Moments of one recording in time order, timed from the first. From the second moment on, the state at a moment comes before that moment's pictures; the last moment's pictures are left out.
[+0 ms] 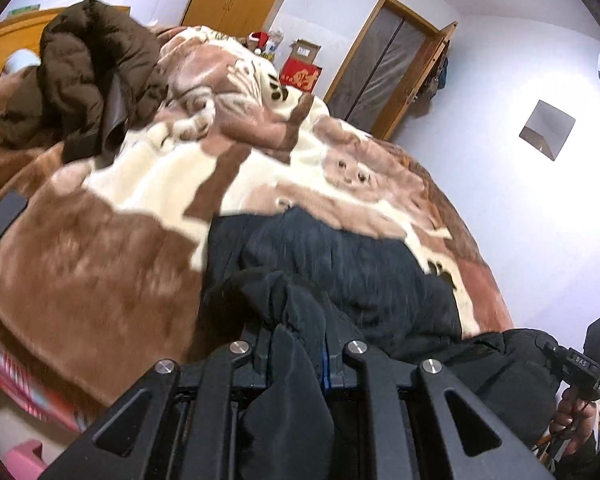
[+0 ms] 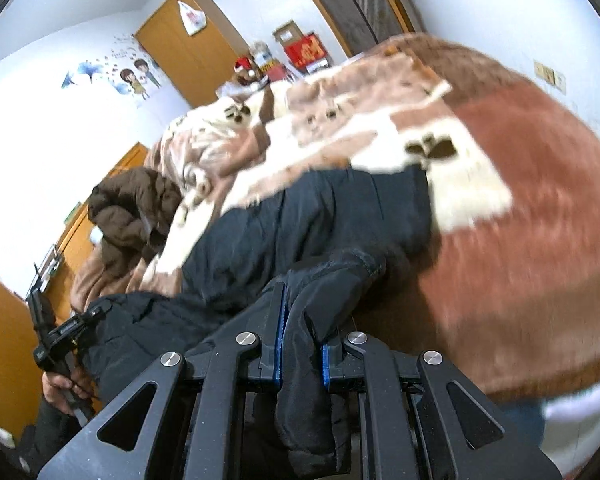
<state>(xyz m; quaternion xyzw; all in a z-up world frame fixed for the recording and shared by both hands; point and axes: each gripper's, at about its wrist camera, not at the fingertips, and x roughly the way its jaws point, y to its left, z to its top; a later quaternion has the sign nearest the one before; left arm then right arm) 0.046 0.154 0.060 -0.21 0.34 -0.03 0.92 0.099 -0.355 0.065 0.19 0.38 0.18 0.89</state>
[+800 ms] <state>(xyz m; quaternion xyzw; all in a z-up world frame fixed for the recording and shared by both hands) 0.293 0.174 -0.057 -0.26 0.44 0.02 0.86 0.365 -0.349 -0.057 0.26 0.53 0.12 0.80</state>
